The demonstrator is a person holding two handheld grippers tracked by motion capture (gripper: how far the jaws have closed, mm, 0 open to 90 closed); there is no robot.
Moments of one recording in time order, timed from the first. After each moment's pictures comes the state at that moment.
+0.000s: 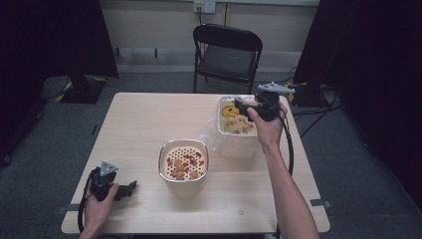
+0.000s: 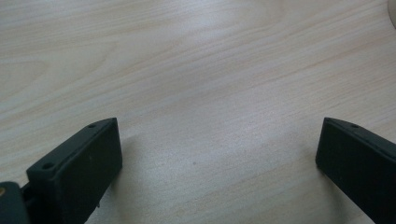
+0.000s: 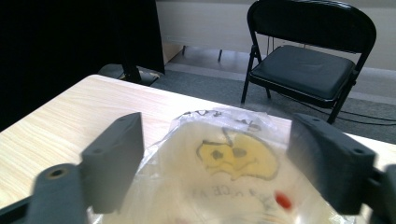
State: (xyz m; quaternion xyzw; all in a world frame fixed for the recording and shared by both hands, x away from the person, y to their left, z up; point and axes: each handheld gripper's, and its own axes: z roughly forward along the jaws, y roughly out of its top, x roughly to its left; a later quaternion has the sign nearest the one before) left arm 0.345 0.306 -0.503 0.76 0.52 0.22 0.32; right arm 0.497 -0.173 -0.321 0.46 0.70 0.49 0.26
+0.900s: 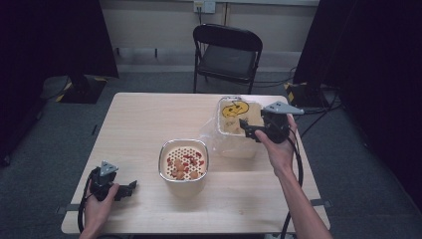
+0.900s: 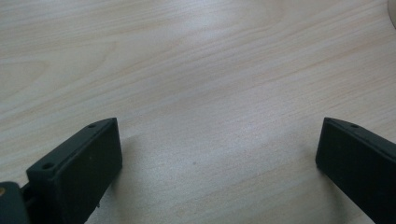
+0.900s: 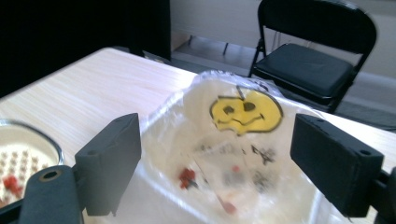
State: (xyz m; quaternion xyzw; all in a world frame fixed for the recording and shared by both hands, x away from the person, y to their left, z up) left arm 0.345 0.306 -0.503 0.76 0.52 0.22 0.32; right arm 0.428 -0.186 -0.328 0.41 0.73 0.47 0.27
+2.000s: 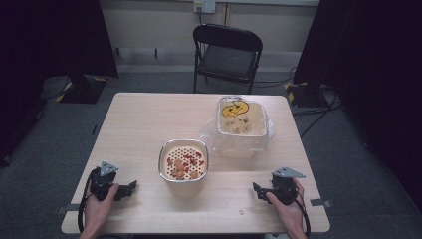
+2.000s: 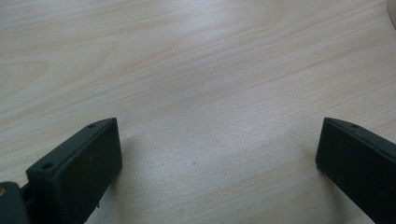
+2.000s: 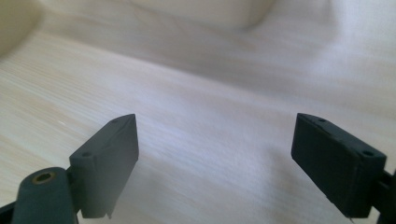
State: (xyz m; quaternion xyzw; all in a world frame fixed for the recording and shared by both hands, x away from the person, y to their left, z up) left arm 0.345 0.306 -0.503 0.76 0.52 0.22 0.32; right arm 0.343 -0.240 -0.493 0.50 0.76 0.35 0.21
